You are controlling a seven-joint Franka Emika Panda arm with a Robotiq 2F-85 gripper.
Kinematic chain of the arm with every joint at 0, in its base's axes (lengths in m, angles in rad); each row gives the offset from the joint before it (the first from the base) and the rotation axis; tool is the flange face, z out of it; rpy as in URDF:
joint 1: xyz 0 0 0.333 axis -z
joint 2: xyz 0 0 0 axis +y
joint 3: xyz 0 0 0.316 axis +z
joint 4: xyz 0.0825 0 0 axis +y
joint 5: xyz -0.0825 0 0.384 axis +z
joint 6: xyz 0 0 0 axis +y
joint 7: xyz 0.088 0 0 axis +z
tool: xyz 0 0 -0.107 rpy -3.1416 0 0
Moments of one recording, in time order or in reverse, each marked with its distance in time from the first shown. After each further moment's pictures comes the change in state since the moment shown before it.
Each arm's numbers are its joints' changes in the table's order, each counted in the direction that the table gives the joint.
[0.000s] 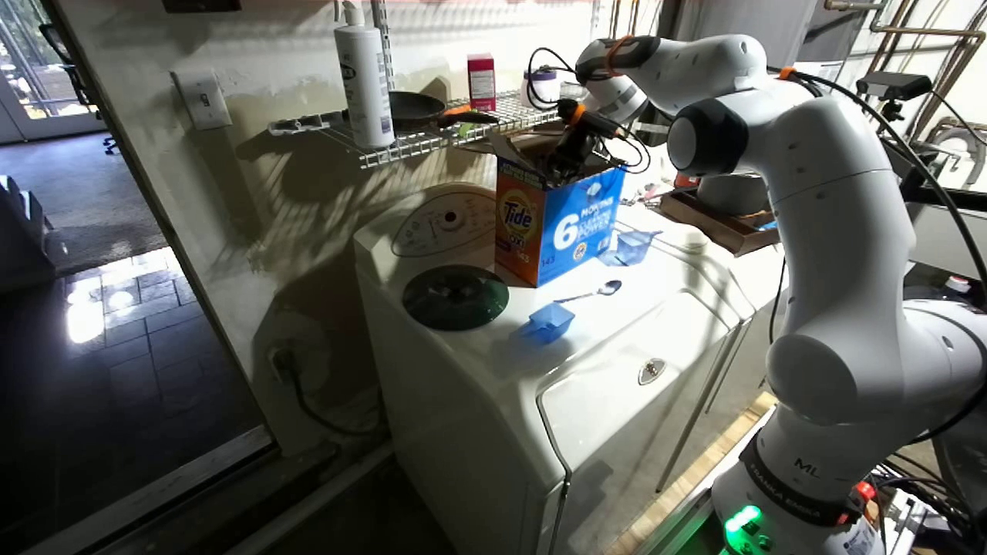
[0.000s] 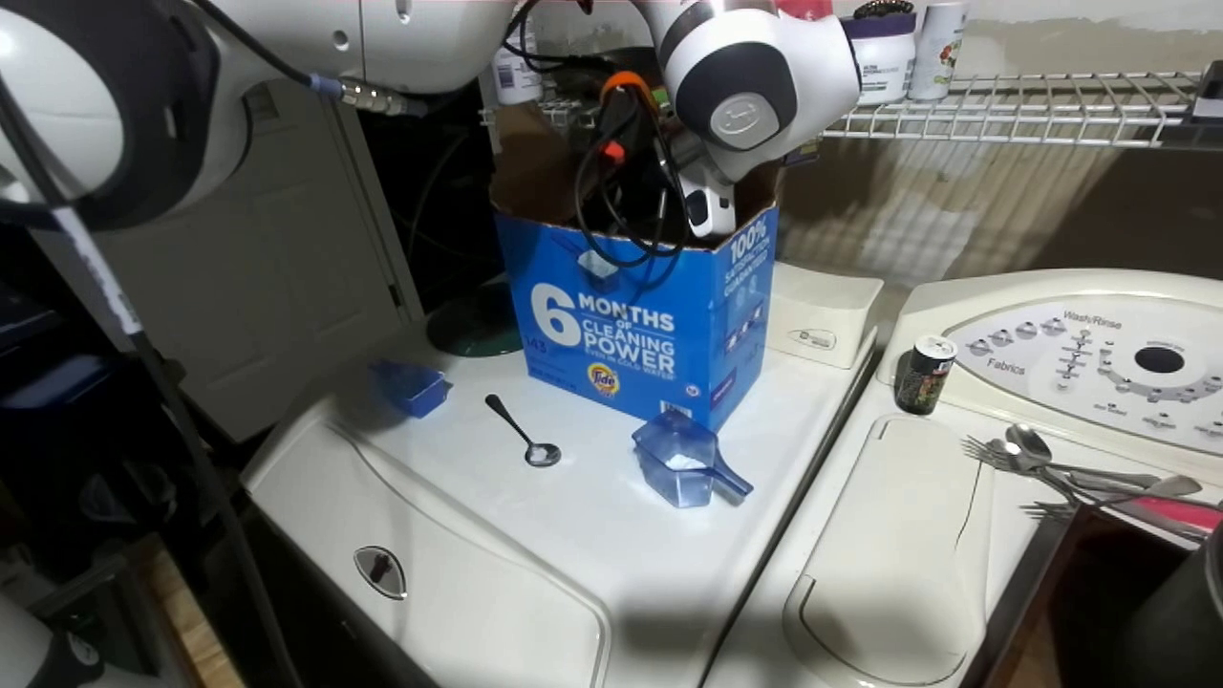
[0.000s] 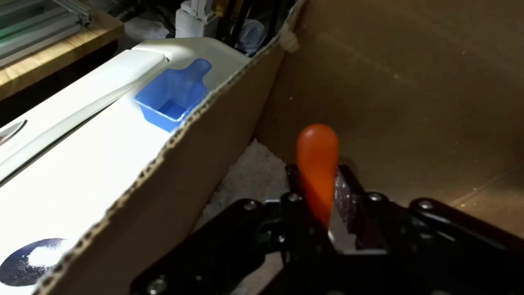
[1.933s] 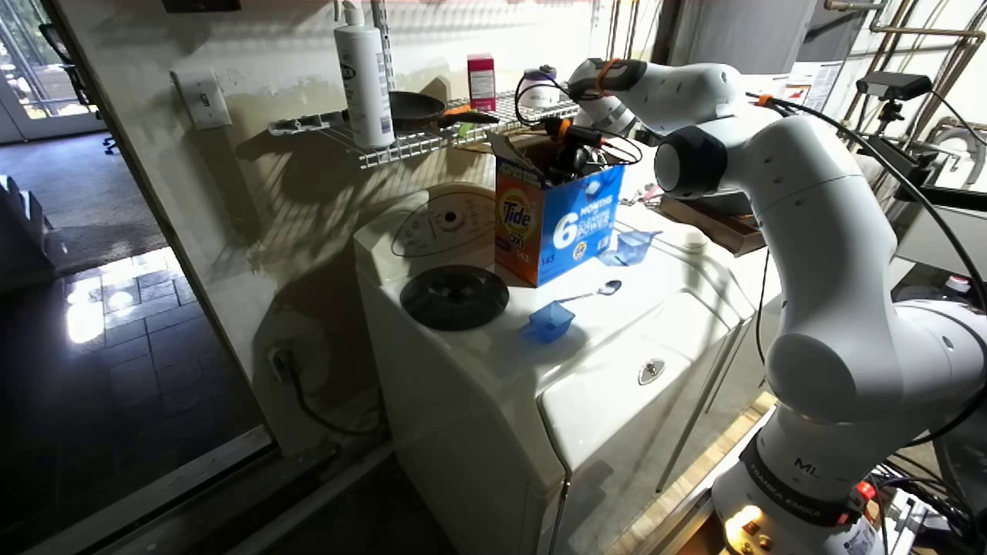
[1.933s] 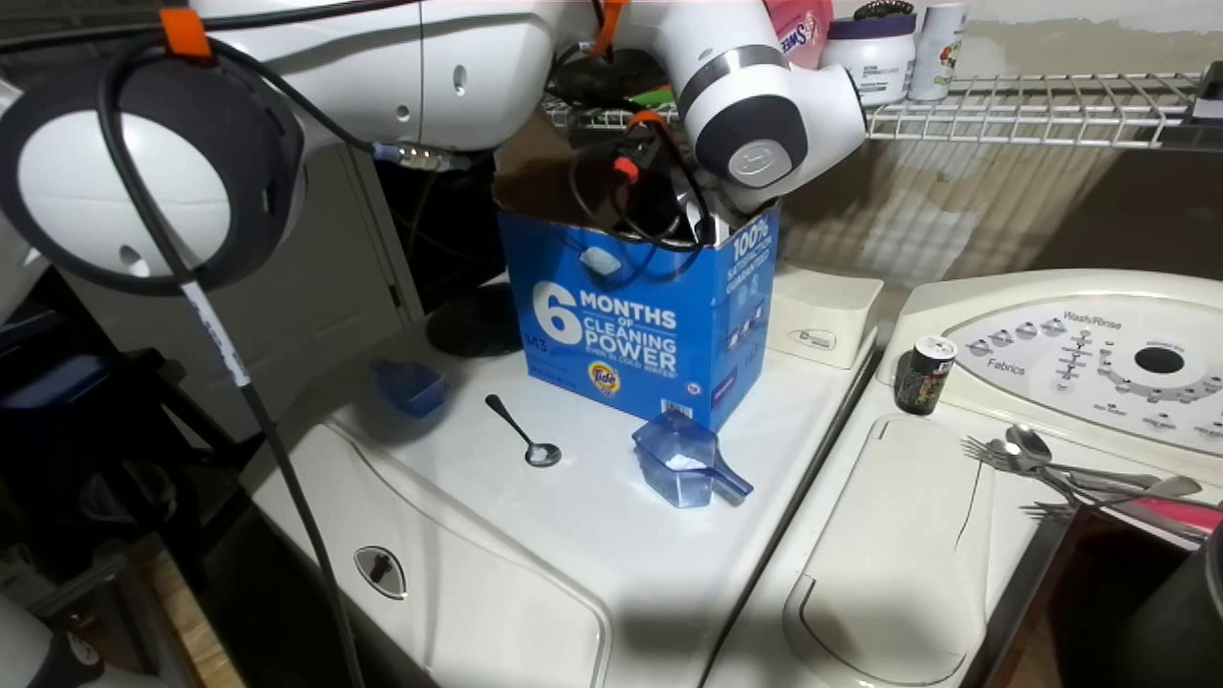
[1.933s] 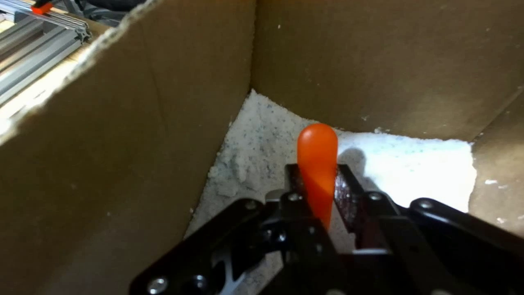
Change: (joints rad) arm 0.008 0.132 0.002 -0.140 -0.019 -0.001 -0.206
